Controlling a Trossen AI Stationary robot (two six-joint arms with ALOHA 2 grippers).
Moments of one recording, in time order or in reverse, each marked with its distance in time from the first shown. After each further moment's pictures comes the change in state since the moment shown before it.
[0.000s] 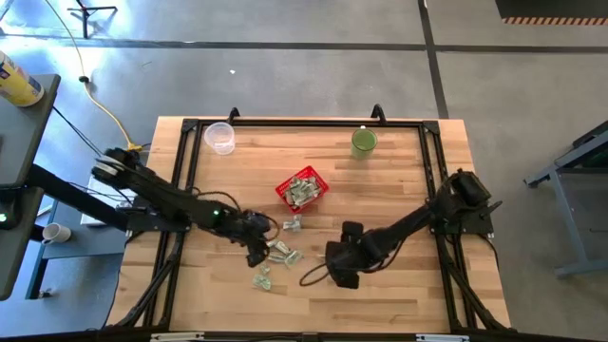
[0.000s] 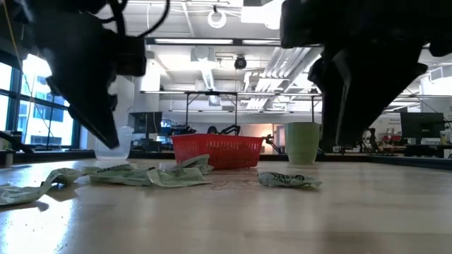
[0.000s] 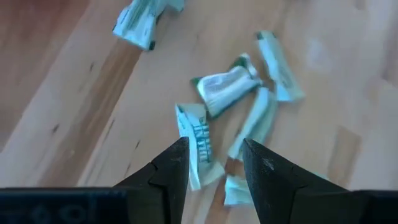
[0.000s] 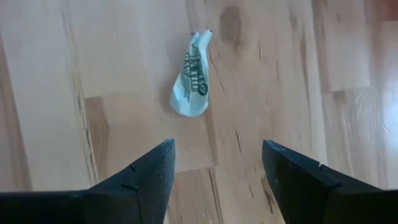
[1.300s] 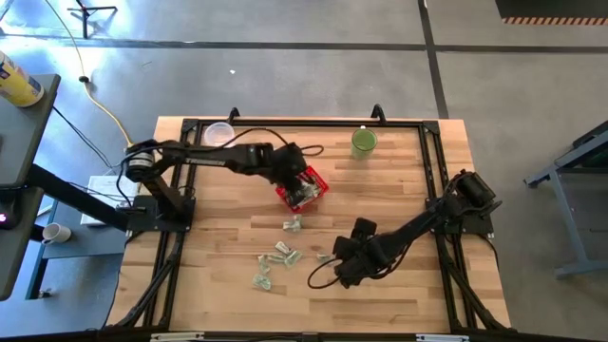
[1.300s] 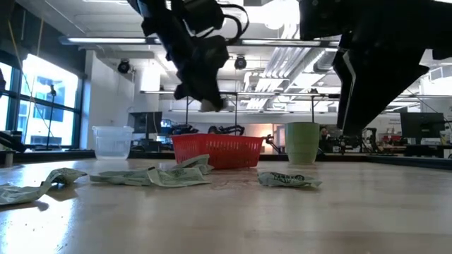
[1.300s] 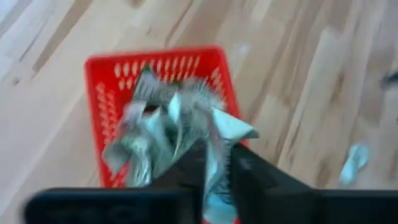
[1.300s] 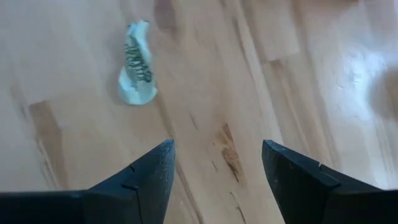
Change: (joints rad) left arm 0.557 0.228 0.520 -0.253 0.193 0.448; right arm 0.052 -0.025 0.000 -0.155 0.177 0.222
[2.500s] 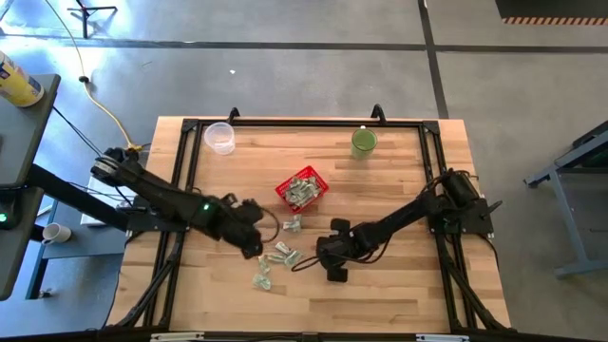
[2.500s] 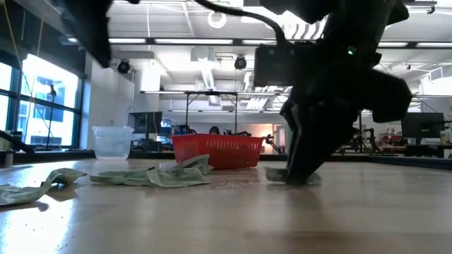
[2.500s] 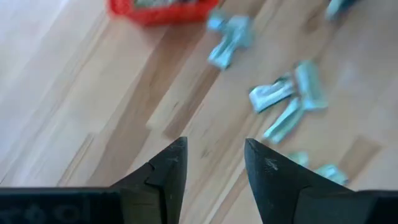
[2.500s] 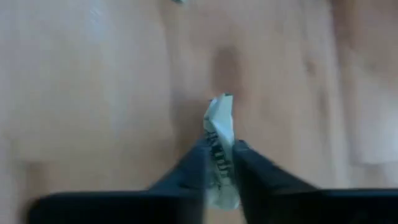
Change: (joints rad) left arm -0.626 -0.239 -0.011 -0.597 -0.437 -0.630; right arm -0.159 0.116 -0.124 0.439 -0.179 -0.387
